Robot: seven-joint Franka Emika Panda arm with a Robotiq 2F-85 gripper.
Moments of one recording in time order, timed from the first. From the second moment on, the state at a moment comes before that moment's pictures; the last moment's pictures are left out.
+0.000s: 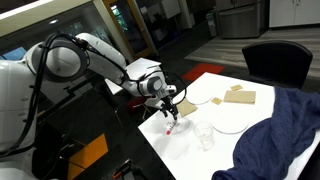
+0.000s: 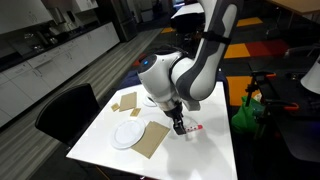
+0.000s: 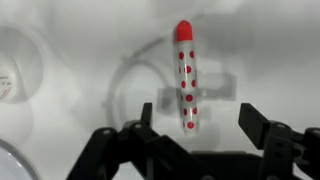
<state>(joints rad) 0.25 0.73 0.10 -1.90 -0.23 2.44 0.26</state>
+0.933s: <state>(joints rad) 0.25 0.43 0.07 -2.10 -0.23 2.49 0.26</state>
